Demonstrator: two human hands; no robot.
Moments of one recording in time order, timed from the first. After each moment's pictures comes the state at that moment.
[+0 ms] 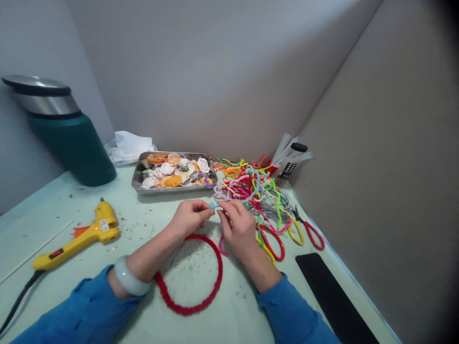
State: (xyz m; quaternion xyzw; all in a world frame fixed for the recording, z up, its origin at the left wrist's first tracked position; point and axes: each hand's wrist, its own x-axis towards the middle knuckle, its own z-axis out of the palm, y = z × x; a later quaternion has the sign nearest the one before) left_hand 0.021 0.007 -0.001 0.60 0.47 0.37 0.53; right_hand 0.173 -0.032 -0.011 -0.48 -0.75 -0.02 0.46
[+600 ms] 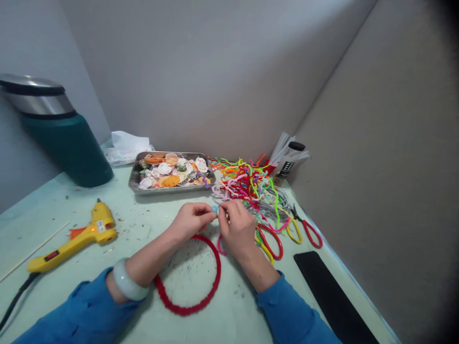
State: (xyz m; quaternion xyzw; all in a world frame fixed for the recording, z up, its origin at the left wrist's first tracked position) left_hand 0.027 0.001 -0.001 0.60 0.43 0.36 0.56; right_hand 0.171 -0.033 -0.011 -0.54 -0.72 -0.10 0.42
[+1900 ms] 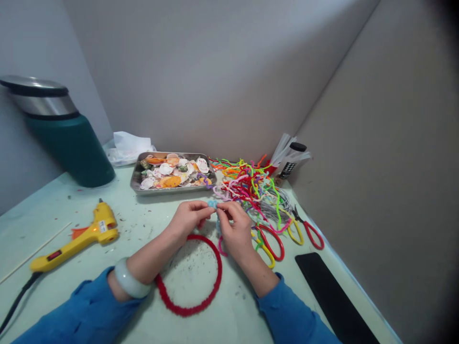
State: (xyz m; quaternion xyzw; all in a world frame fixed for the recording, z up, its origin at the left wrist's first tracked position) left_hand 0.024 0.001 0.002 0.54 0.45 0.40 0.59; right_hand 0.162 -0.034 -0.011 -0.49 -0.67 0.11 0.54
